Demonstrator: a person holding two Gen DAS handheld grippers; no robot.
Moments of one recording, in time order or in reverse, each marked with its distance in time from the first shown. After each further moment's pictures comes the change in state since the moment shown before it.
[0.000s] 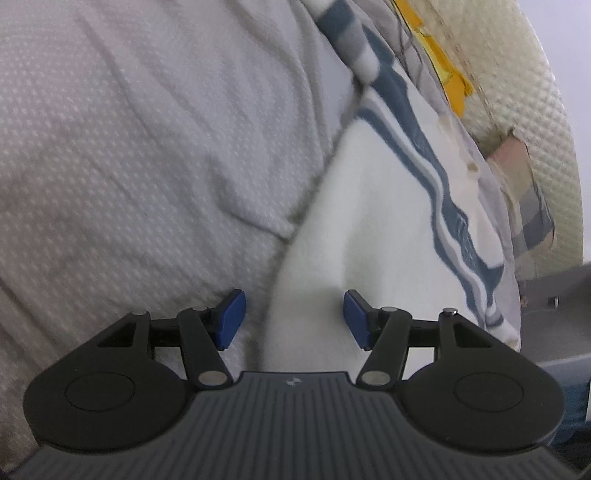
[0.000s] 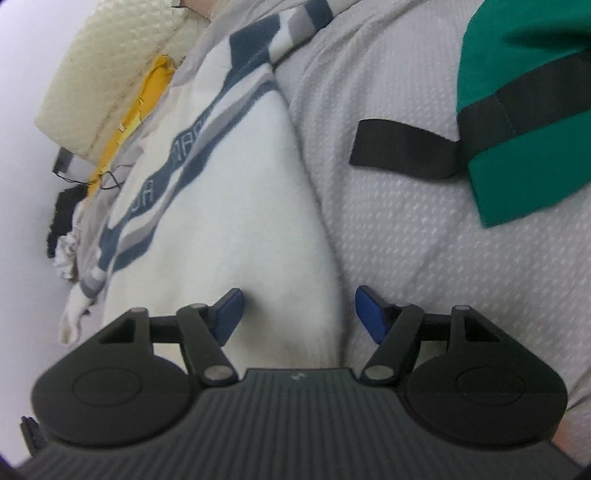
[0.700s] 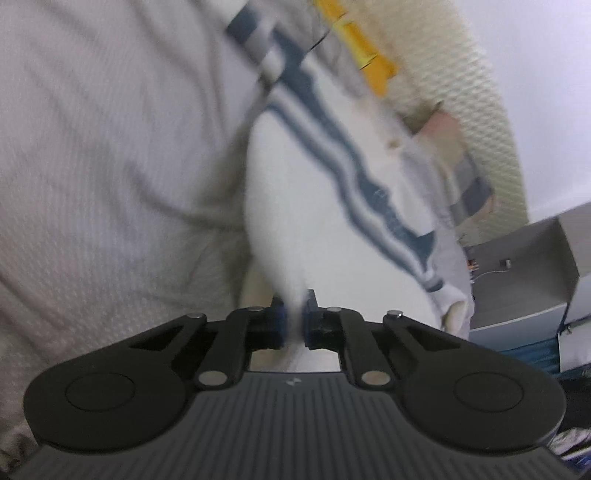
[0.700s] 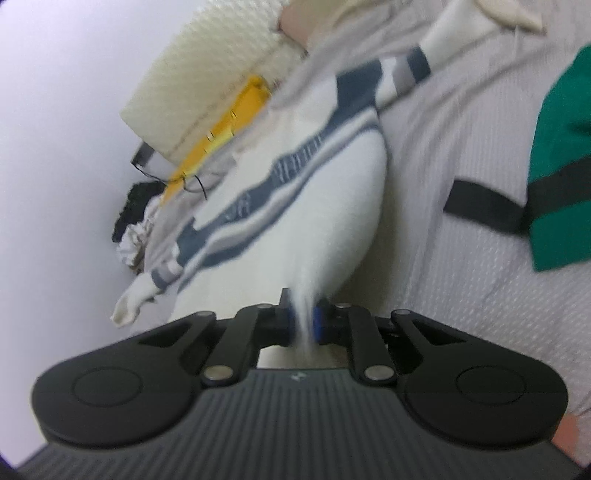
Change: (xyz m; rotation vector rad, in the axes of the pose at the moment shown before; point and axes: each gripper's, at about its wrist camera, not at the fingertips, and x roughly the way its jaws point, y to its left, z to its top) left arm -0.055 -0.040 -0.012 0.126 -0.004 -0.190; right arm -0.062 0.038 -0.011 -0.172 -0.117 0.200
